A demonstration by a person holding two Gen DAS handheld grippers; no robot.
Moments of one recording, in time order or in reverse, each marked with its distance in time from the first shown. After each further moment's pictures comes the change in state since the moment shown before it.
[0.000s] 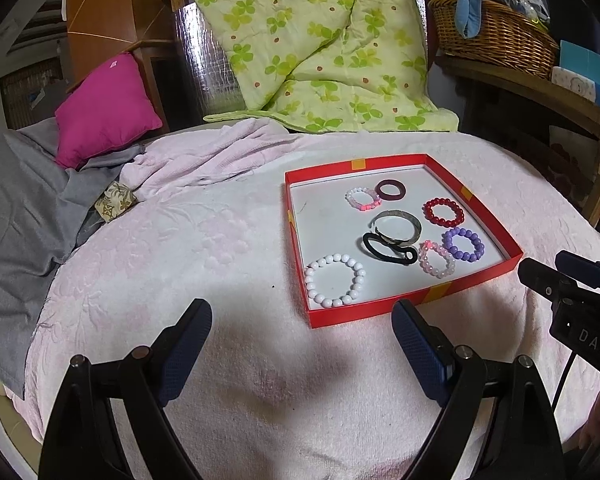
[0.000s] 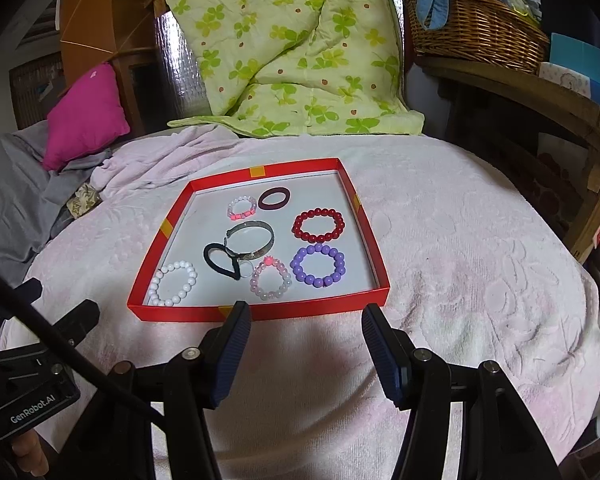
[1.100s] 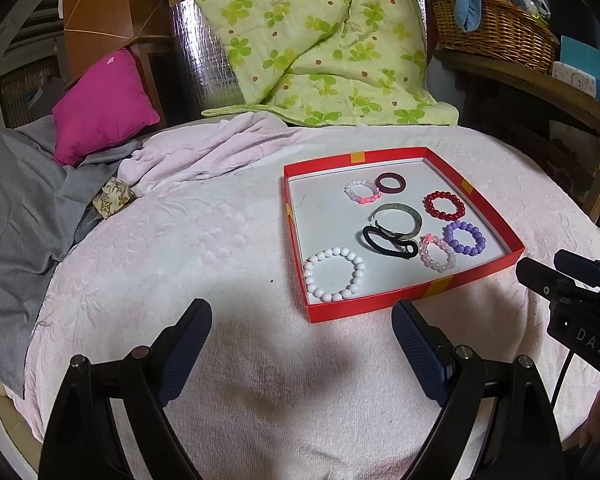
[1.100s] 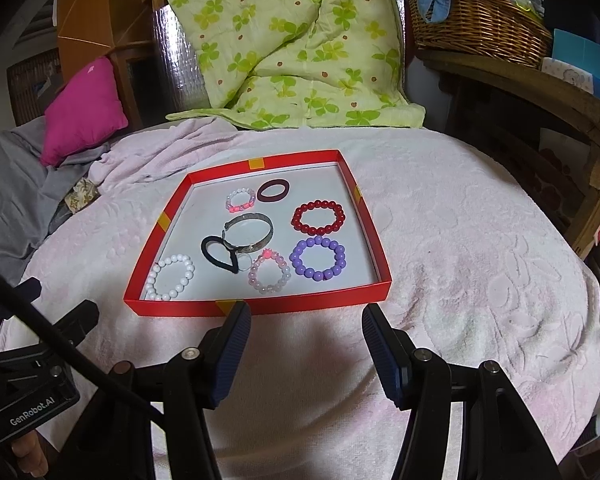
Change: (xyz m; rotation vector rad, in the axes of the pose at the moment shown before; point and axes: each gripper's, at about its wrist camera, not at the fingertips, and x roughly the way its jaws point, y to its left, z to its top) left arm 0.004 -0.001 -0.001 0.005 0.021 -0.003; right arm 0.006 -0.002 -0.003 0.001 0.023 0.001
